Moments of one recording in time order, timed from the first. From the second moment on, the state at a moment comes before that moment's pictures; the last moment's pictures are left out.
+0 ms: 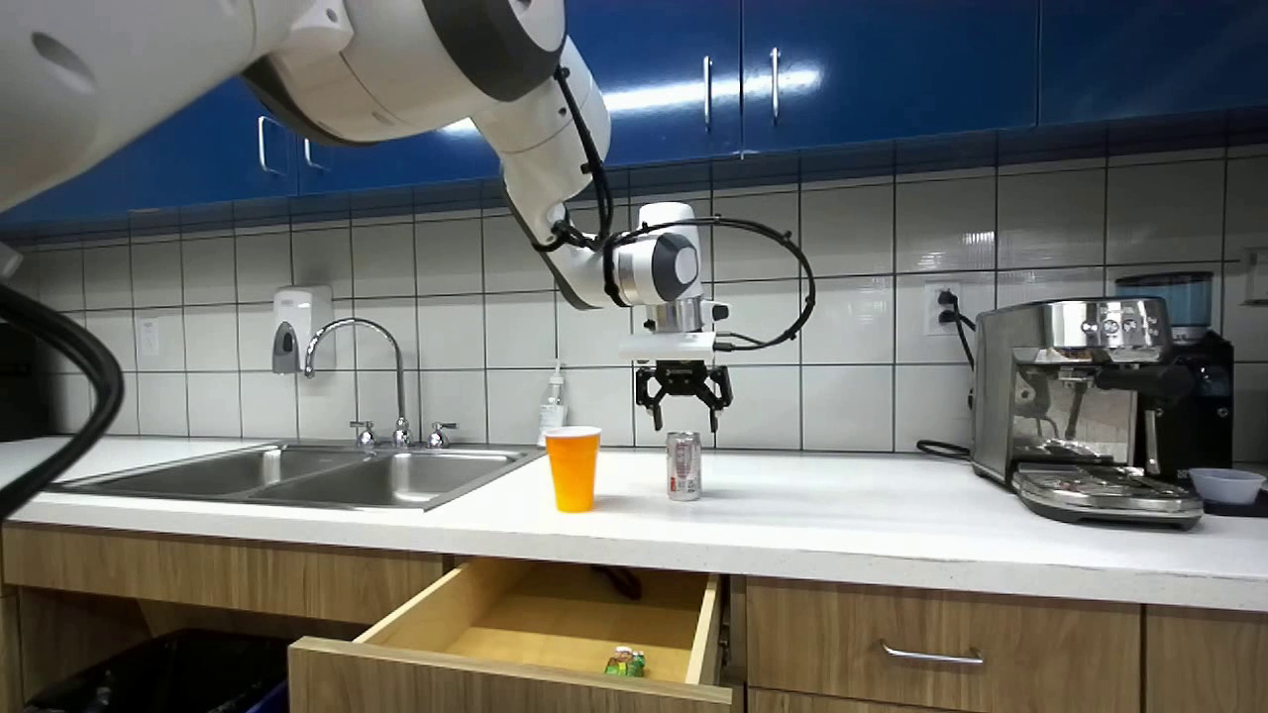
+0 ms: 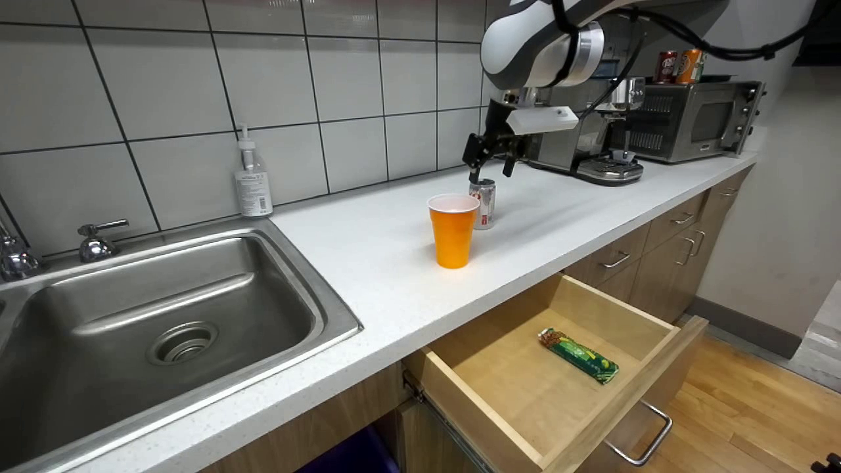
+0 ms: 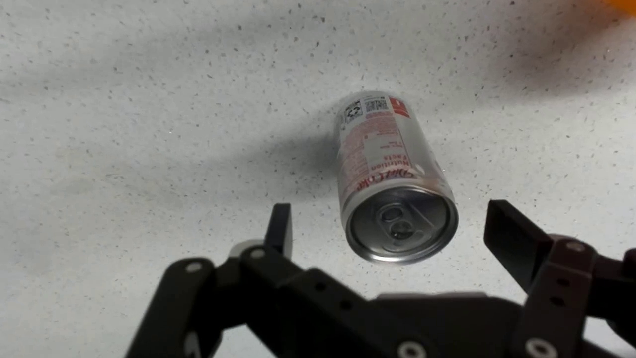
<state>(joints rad) -0.17 0.72 -0.06 -1.30 0.06 2.30 -0.16</state>
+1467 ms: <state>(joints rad) -0.17 0.82 -0.06 -1.18 0.05 2.22 -0.16</state>
